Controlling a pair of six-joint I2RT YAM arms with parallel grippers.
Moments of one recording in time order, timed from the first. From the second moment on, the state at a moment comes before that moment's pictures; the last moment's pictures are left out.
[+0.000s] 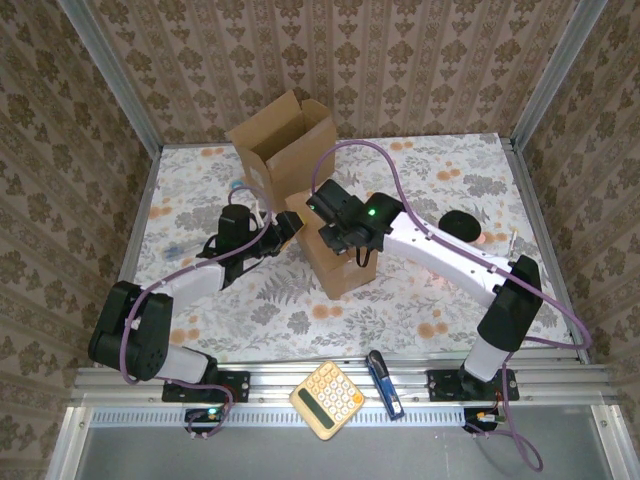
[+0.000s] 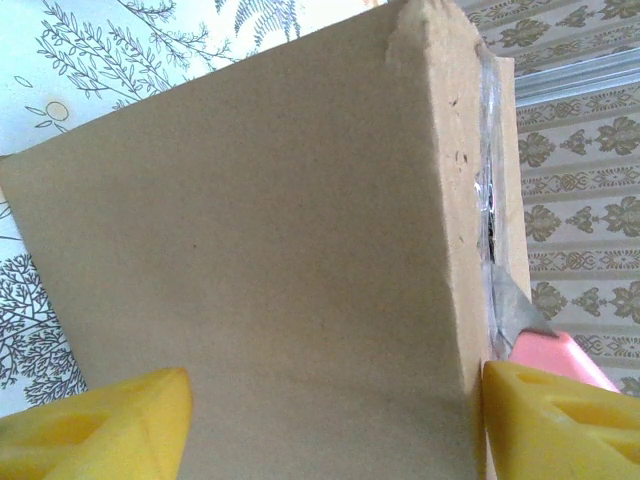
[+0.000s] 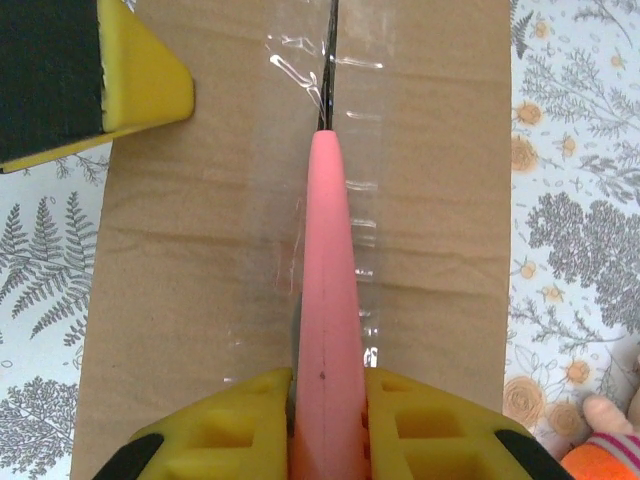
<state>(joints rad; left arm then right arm) -0.40 1.42 0.64 0.31 0.51 -1.02 0.86 1.69 1.64 -1.02 0.35 0.24</state>
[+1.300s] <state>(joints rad) -0.41 1.45 0.65 0.35 0.47 -1.06 1.10 1.52 1.55 -1.30 0.40 0.72</state>
